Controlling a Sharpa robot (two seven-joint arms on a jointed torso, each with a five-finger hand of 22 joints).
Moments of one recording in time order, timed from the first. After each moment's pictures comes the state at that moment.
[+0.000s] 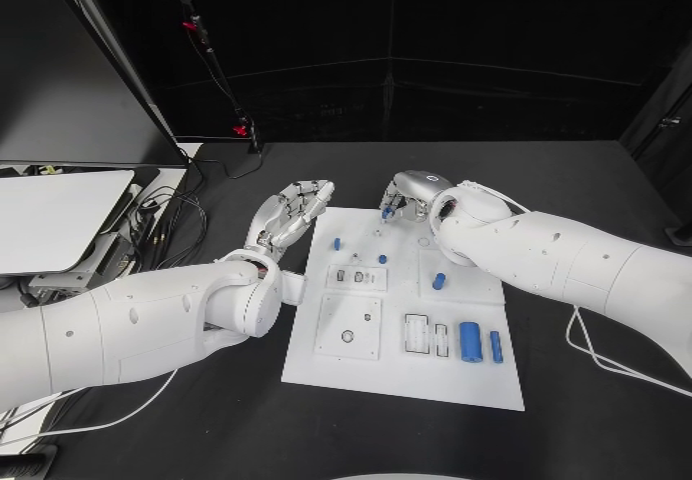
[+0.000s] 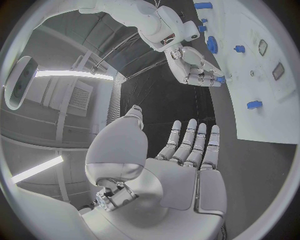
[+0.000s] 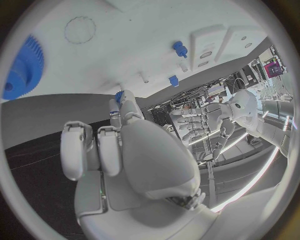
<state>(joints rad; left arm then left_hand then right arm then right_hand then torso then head) 1.24 -0.71 -0.20 1.46 -0.01 -0.57 0.68 1.06 -0.02 -0.05 0.29 0.16 0.27 0.14 0.69 0.08 0.36 0.26 0.61 0.07 0.13 0.25 0.78 0.07 0.08 0.29 0.28 0.19 0.16 1.27 -0.39 -0.04 0.93 -1.50 -0.32 -0.06 1.74 0.12 -0.10 0.20 0.05 1.07 0.14 0.16 0.07 1.15 0.09 0.10 0.06 1.47 0.02 1.50 1.26 0.05 1.44 0.12 1.49 1.31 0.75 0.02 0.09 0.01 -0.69</state>
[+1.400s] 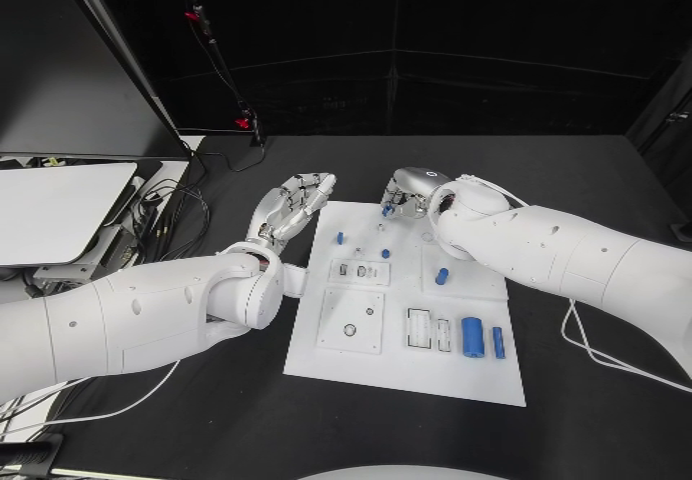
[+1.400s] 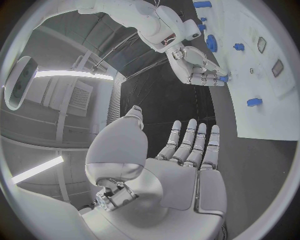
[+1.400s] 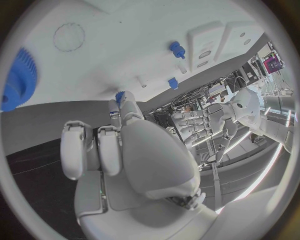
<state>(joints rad) 1.24 -0.71 -0.20 1.46 -0.01 -0.57 0.68 1.05 -0.02 -0.05 0.29 0.16 0.27 0.14 0.69 0.08 0.36 0.26 0.61 0.07 0.13 0.25 0.78 0.07 0.08 0.29 0.28 0.19 0.16 1.27 -0.37 -0.04 0.91 -1.48 -0.27 -0.09 1.74 0.12 -0.10 0.21 0.05 1.06 0.15 0.14 0.07 1.15 0.09 0.08 0.06 1.47 0.02 1.50 1.25 0.05 1.44 0.12 1.49 1.31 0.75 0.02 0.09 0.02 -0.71</state>
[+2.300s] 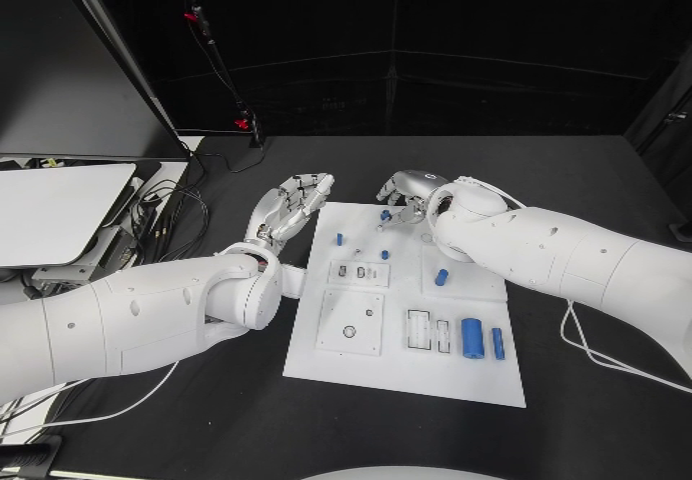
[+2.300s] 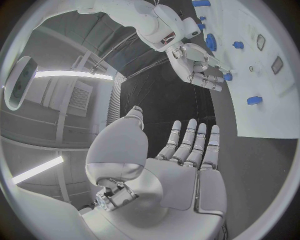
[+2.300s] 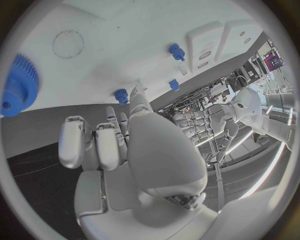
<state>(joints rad) 1.24 -0.71 -0.20 1.45 -0.01 -0.57 0.68 1.06 -0.01 -0.05 0.29 0.16 0.27 0.14 0.69 0.08 0.36 0.26 0.61 0.07 0.13 0.25 0.78 0.07 0.08 0.29 0.28 0.19 0.16 1.27 -0.38 -0.04 0.94 -1.48 -0.26 -0.12 1.59 -0.05 -0.08 0.29 0.05 0.75 0.10 0.07 0.06 0.92 0.15 0.08 0.07 1.47 0.05 1.44 1.08 0.06 1.37 0.16 1.42 1.23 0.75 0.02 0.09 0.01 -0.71</state>
